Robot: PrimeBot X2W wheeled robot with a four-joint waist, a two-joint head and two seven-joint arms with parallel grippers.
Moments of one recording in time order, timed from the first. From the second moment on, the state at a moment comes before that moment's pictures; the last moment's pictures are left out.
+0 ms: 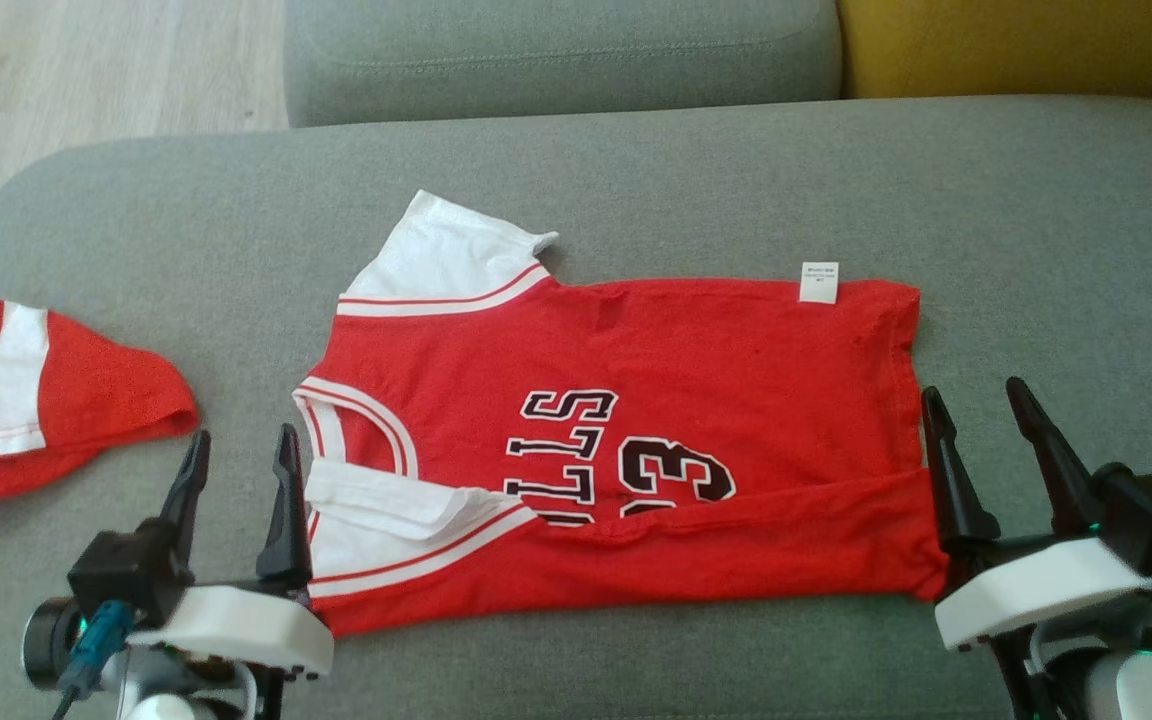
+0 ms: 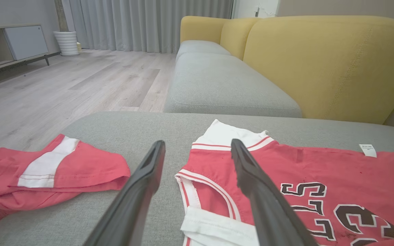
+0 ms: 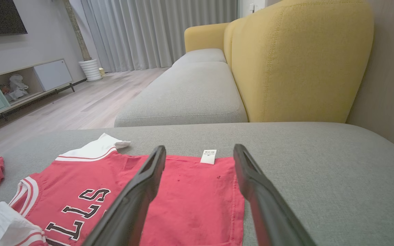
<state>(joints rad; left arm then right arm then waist) 0.08 0.23 -0.24 -0.06 -0.30 0.21 -0.15 0.09 -0.04 0.01 -0.15 0.15 0.12 0.11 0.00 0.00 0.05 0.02</state>
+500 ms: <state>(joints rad) -0.31 0.20 -0.30 0.20 -0.34 0.07 -0.13 0.00 -0.04 0.01 -0.16 0.16 0.12 0.11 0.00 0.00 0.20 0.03</state>
